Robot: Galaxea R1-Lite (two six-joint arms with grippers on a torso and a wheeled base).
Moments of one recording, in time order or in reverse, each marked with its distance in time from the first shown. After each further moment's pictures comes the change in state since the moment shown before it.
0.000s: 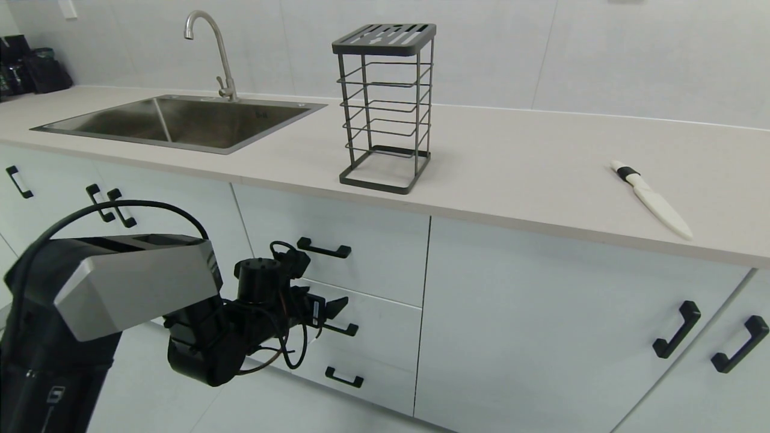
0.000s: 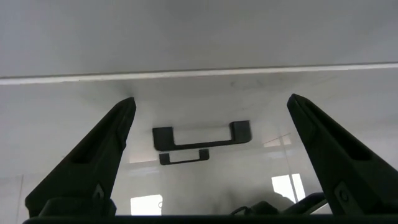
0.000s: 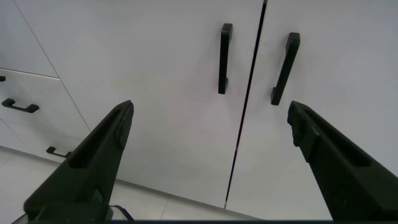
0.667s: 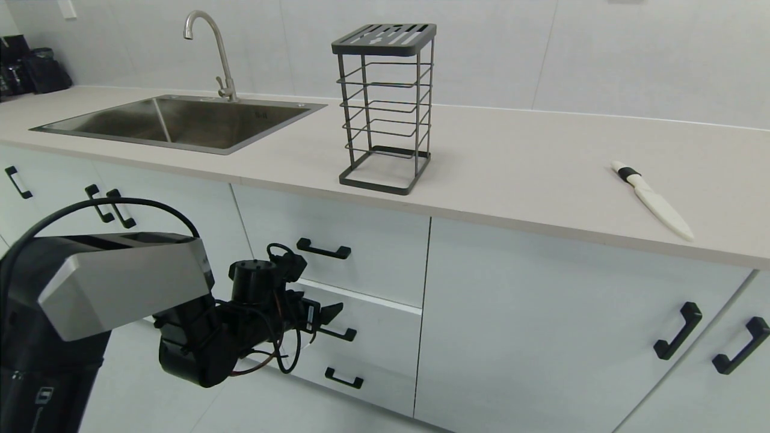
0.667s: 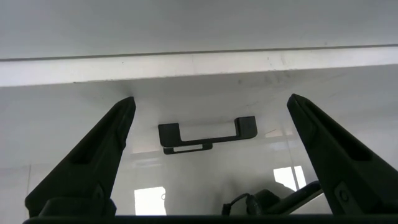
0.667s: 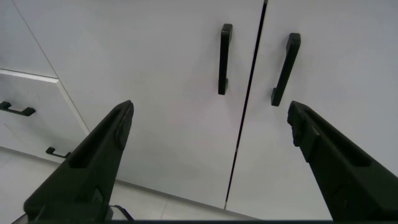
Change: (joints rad) left arm 0.015 -0.019 0.020 0.064 -0.003 0.032; right arm 0.000 0.000 0.000 0.000 0.000 0.000
